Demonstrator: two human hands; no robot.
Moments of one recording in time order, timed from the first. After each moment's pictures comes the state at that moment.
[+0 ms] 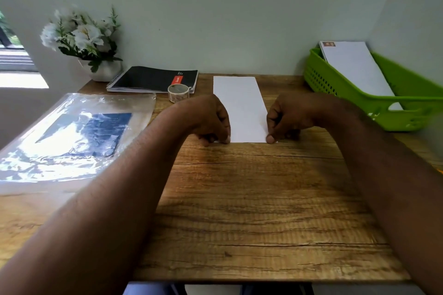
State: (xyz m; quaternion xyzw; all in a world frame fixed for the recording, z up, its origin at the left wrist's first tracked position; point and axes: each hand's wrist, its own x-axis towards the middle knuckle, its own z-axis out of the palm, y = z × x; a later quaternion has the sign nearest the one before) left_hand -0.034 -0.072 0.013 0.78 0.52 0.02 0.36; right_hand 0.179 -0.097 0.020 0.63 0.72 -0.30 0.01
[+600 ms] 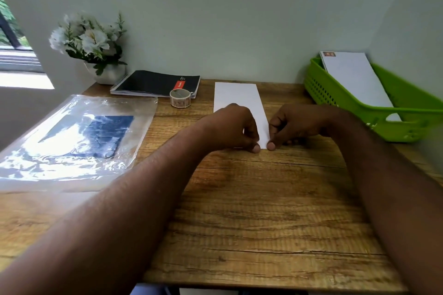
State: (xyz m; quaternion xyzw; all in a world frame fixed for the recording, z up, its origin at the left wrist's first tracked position) left_hand 0.000 -0.084 -0.003 0.90 0.38 0.09 0.20; right_hand 0.196 -0.095 0.015 0.60 0.72 -0.34 0.00
